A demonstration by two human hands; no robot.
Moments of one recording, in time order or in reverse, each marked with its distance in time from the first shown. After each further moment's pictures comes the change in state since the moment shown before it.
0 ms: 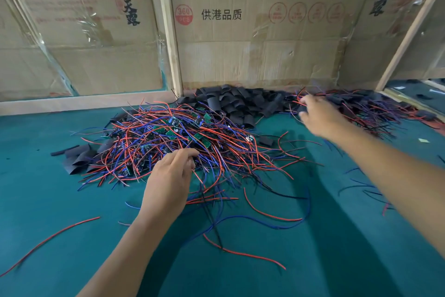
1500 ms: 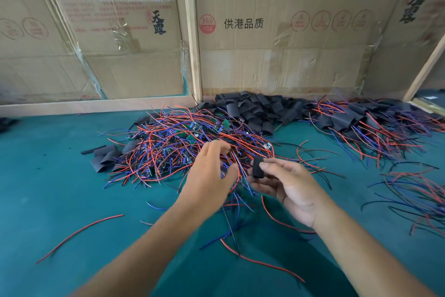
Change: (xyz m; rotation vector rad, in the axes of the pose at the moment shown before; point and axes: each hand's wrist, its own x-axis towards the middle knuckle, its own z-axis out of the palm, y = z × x) left_hand 0.016 0.032 0.003 -0.140 -0.130 -0.039; right_hand -0.156 -0.134 0.019 1.813 -0.506 0.254
